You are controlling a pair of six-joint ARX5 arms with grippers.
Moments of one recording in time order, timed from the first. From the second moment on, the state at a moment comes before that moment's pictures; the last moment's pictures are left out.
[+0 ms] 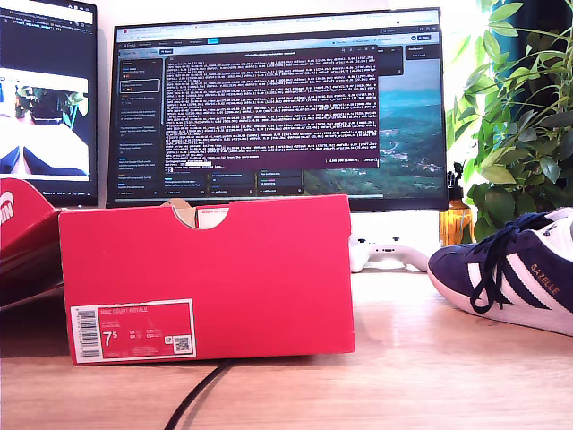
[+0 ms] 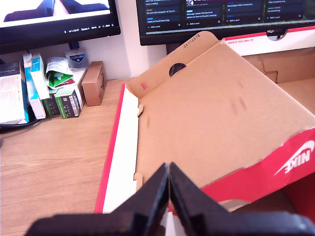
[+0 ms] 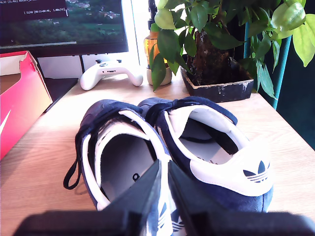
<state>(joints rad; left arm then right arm) -0.04 0.00 0.01 -0.19 0.07 0.00 0.04 0.01 0.02 -0.18 0.06 0.05</state>
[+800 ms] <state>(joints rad) -0.04 0.00 0.01 -0.18 0.08 -0.07 0.04 0.01 0.02 -0.18 0.06 0.05</state>
